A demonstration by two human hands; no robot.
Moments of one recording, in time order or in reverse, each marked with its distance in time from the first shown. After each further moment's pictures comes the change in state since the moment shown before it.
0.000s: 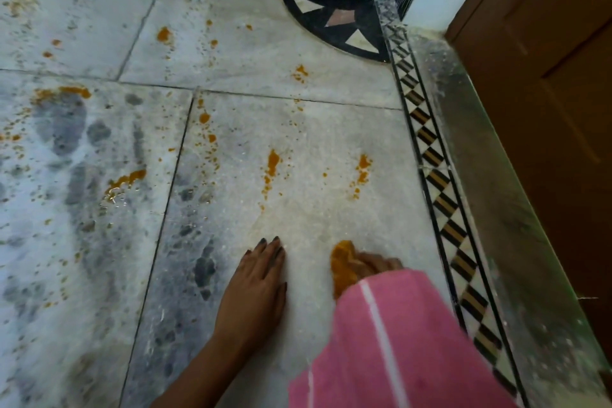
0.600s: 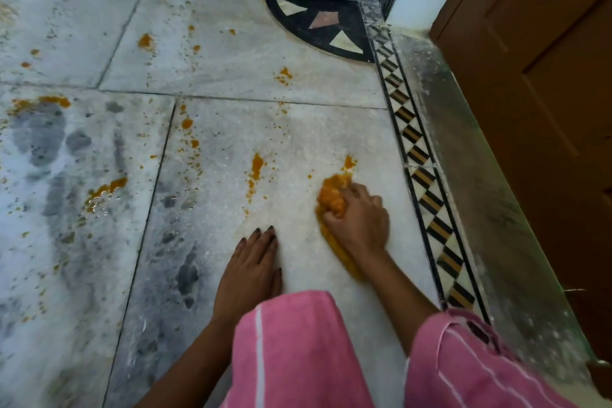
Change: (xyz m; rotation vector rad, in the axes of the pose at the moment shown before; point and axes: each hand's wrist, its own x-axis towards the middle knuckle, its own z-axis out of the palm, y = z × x) left_hand 0.009 0.022 -0.013 0.089 0.201 0.074; right_hand 0.103 -0.002 -0.017 0.068 -0.005 0.441
